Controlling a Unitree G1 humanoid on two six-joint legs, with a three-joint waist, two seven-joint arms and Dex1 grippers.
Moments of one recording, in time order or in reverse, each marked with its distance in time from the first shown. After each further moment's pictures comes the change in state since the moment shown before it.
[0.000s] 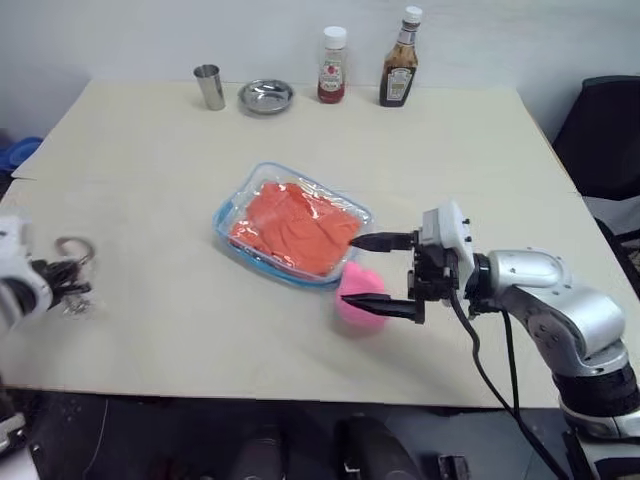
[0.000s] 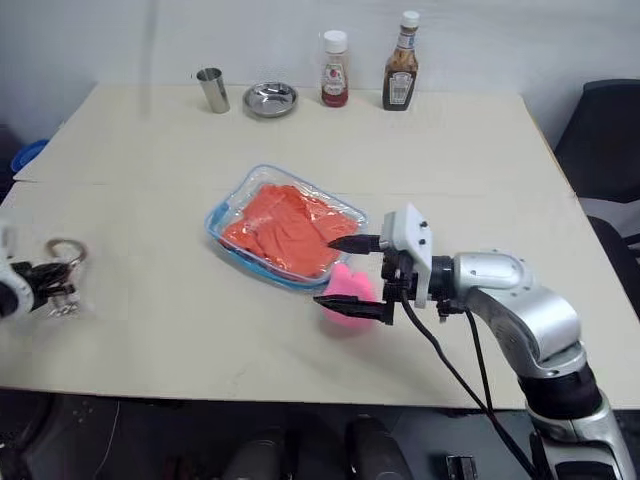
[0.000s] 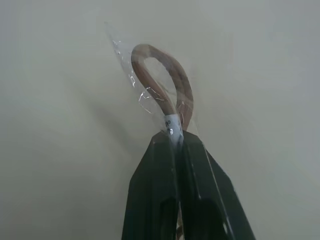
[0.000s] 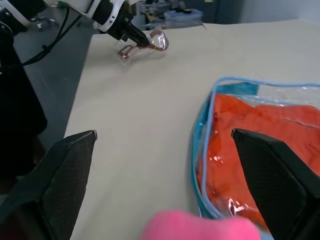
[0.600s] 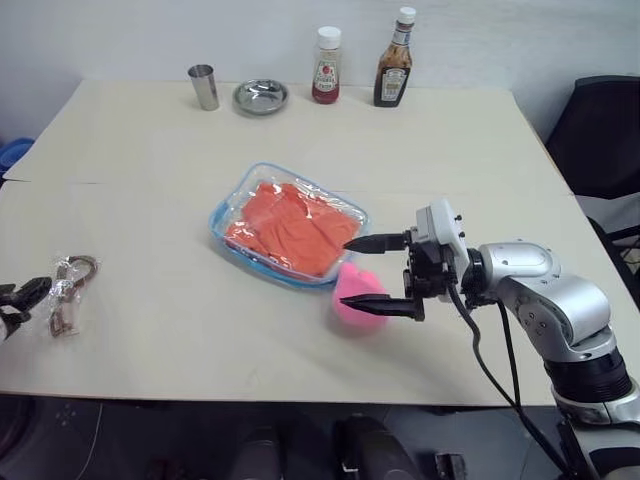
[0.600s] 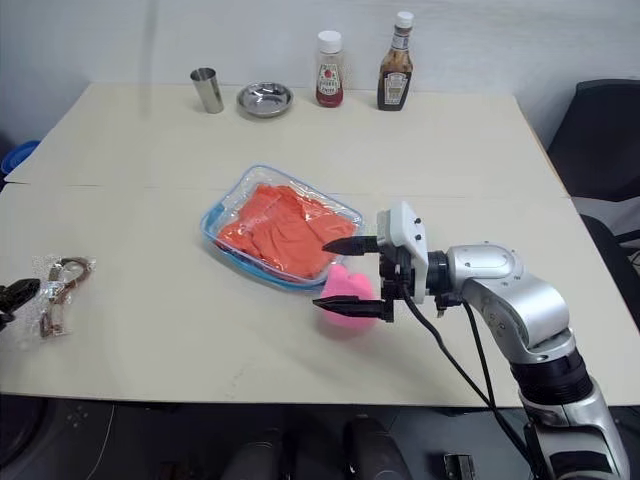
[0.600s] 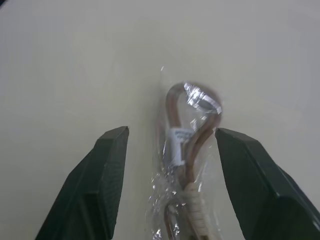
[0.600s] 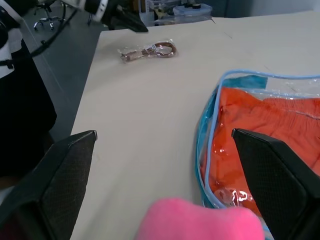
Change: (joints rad) left arm 0.212 0.080 0.189 -0.049 -0.136 -0.131 -0.232; right arm -0.005 -0.003 0.002 0.065 -0.013 -0.017 0.053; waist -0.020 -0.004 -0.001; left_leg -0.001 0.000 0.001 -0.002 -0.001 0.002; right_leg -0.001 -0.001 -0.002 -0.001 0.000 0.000
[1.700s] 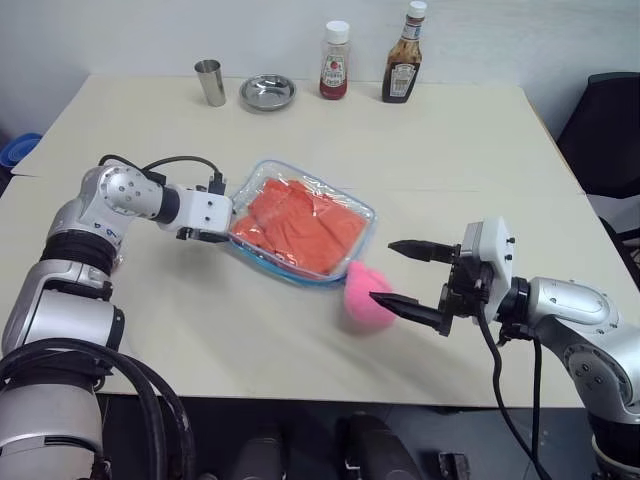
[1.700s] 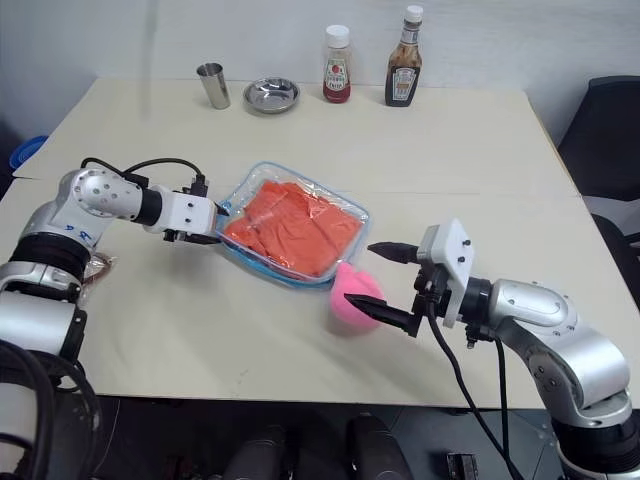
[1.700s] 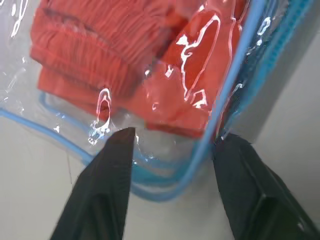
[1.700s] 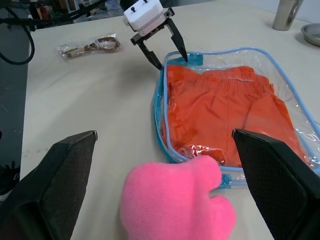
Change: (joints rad) left arm -1.138 -0.164 -1.247 1.169 0.799 -1.676 -0.452; right arm 0.278 -0.050 -0.207 -0.251 0.063 0.071 -0.247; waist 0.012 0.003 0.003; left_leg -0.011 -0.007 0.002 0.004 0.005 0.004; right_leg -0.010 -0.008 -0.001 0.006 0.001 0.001
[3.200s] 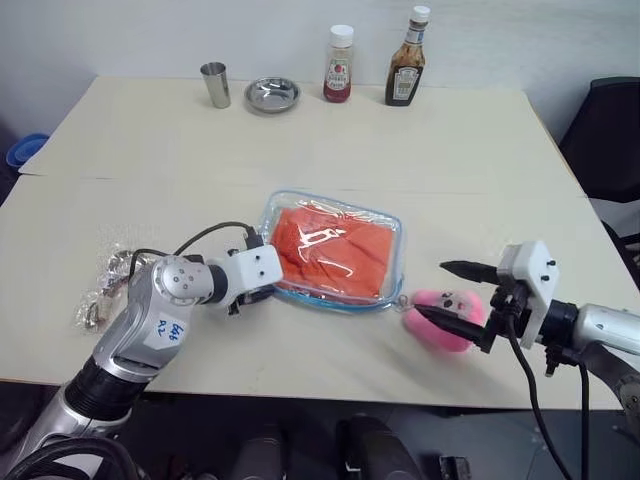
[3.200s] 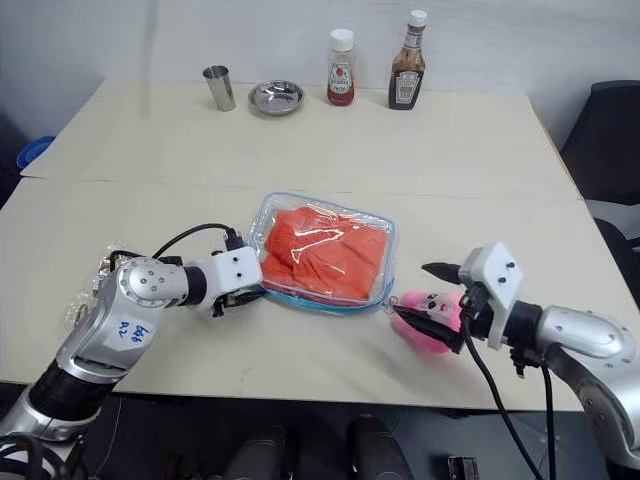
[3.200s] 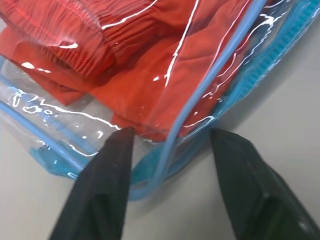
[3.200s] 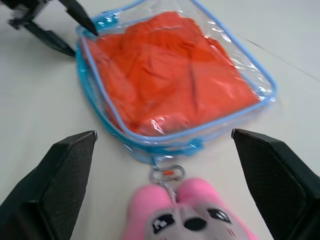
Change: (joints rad) left arm 0.721 -0.048 0.092 -1.539 -0.109 1.489 0.149; right arm 0.280 -0.115 -0.225 -0.037 -0.028 0.030 -0.104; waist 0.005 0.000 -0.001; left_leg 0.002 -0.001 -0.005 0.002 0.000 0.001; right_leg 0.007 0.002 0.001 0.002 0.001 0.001
